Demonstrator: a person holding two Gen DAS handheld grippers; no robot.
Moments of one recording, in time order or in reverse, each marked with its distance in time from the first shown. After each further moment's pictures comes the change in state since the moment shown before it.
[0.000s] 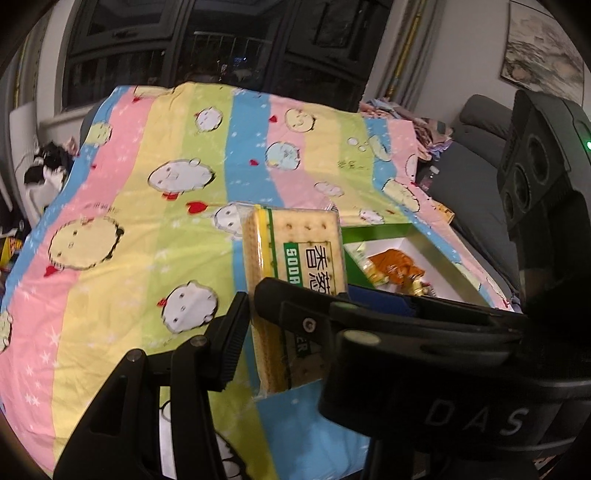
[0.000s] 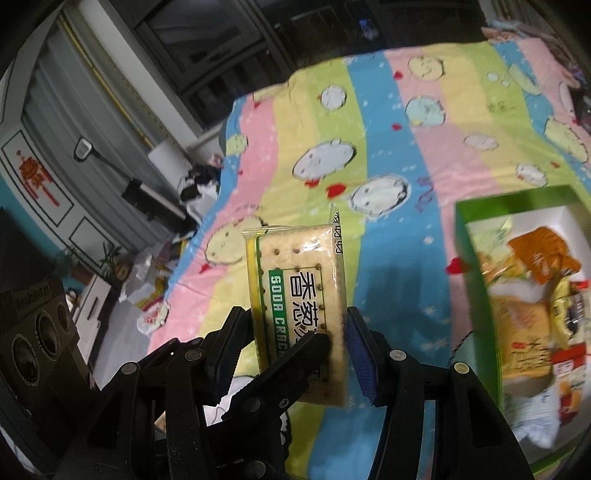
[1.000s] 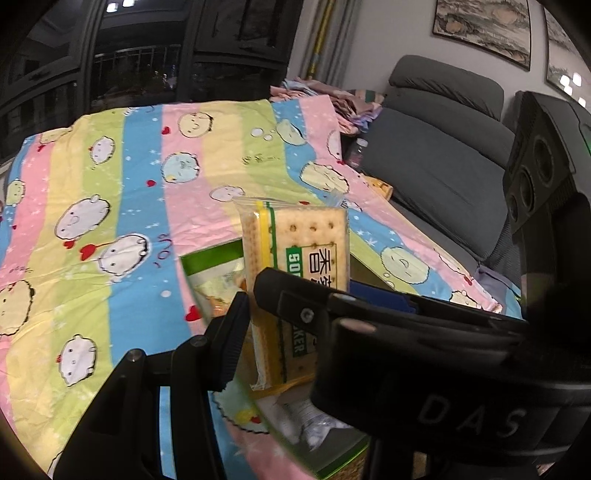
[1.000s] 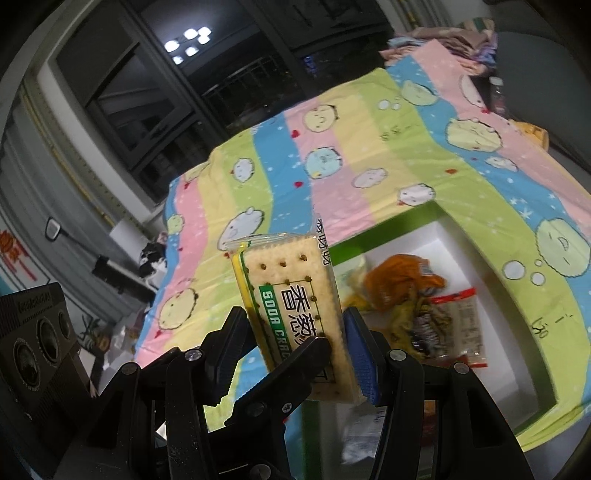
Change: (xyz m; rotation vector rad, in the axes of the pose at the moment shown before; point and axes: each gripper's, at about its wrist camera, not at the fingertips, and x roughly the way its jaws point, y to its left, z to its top) left arm 0.058 -0.141 0.020 0.193 0.047 -0.162; right arm -0.095 -0.126 0.007 0.192 -0.198 -0.120
